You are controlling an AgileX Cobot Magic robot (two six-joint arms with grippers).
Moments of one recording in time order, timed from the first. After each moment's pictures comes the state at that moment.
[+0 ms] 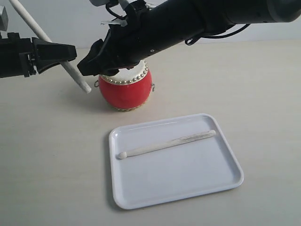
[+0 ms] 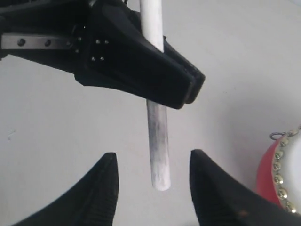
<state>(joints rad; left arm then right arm) 0.05 1.80 -0.88 -1.73 1.20 1.66 0.62 1.87 -1.37 1.18 0.67 -1.24</state>
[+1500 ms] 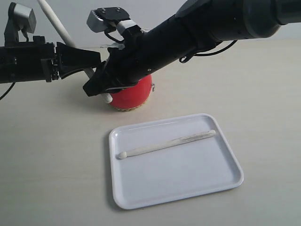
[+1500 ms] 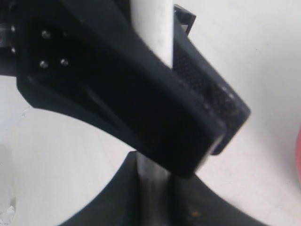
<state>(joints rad) -0.08 1.80 -0.88 -1.73 1.21 1.65 0.62 1.95 -1.36 1.17 0.74 -1.21</state>
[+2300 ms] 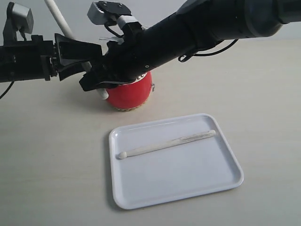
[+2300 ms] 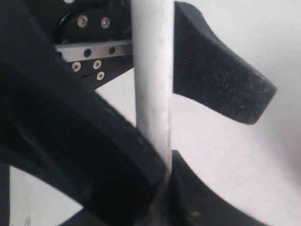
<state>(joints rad) -0.07 1.80 -0.88 -1.75 1.20 1.62 0.62 1.95 -1.36 1.23 0.74 -1.18</state>
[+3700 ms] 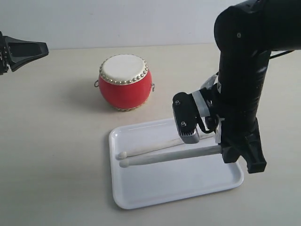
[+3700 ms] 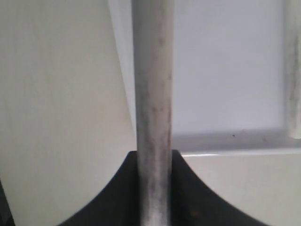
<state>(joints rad) 0.21 1.80 -0.88 -1.70 1.21 1.60 0.61 1.72 -1.08 0.00 1.18 -1.04</state>
